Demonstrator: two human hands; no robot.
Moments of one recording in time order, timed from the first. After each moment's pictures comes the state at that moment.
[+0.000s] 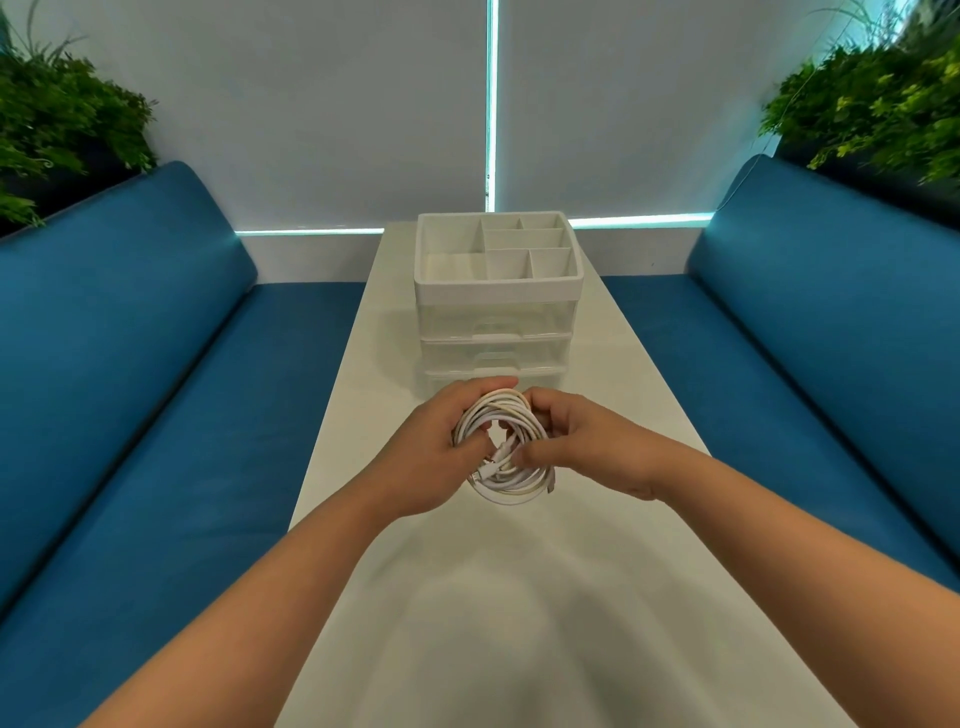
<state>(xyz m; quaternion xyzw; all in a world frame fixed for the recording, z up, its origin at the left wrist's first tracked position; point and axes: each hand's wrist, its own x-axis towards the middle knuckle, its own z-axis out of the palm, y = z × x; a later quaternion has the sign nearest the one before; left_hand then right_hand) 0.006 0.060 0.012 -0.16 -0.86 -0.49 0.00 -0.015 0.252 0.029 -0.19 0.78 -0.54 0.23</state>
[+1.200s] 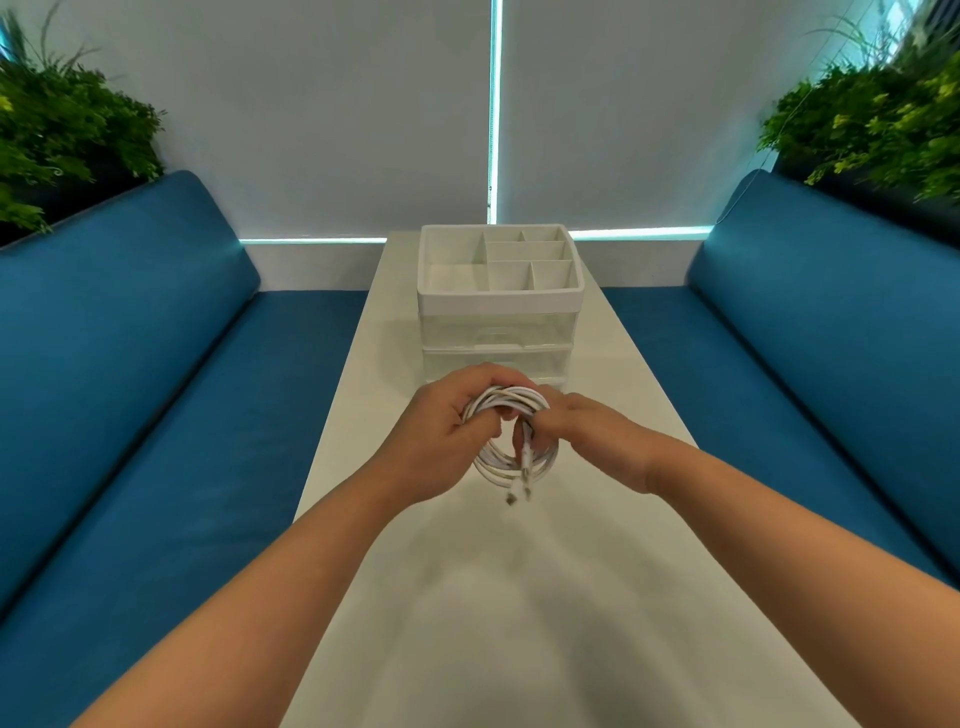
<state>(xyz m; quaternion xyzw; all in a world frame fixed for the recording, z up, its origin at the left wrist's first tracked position) 0.007 0.068 0.039 -0.21 -0.82 -0.53 0.07 -0.020 0.248 0.044 -0.19 0.81 -0.51 0.20</state>
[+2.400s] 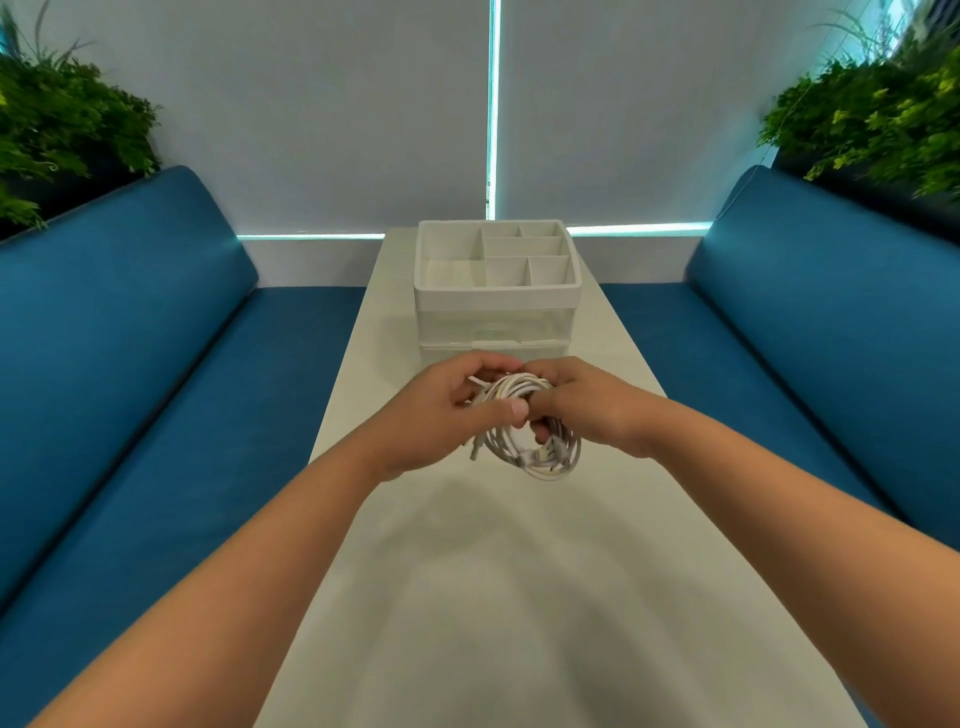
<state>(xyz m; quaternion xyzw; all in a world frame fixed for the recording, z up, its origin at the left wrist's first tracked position) -0.008 0.064 0.048 -0.16 -0.80 -0.57 -0.07 -0.031 0.246 0.065 -0.16 0.84 -0.48 0.20</state>
